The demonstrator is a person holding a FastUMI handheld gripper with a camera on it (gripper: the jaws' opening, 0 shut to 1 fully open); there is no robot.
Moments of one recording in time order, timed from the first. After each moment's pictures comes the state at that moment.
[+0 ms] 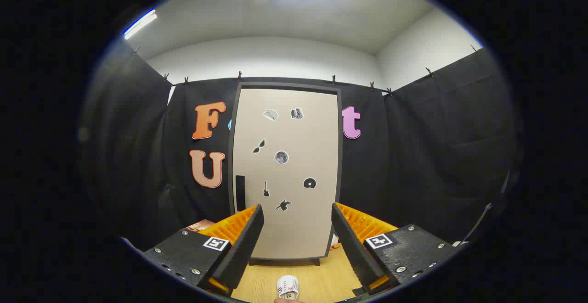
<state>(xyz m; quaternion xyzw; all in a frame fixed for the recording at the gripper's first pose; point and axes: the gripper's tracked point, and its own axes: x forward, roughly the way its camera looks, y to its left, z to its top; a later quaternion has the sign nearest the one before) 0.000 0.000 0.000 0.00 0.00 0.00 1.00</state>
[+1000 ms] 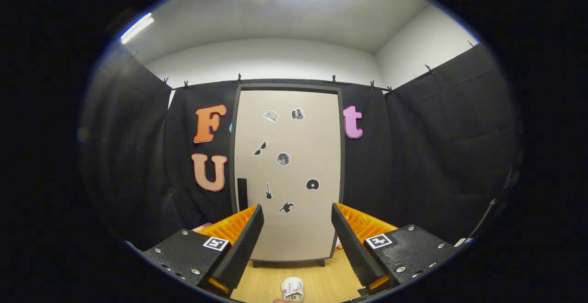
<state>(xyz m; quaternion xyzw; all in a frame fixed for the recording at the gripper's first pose) 0.005 0.005 0.000 0.02 0.00 0.01 1.00</state>
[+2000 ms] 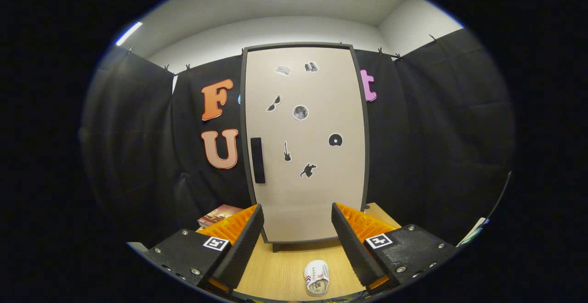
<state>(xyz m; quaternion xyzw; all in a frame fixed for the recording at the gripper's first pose) 0.024 0.054 -0.104 0.05 0.09 0.05 0.99</state>
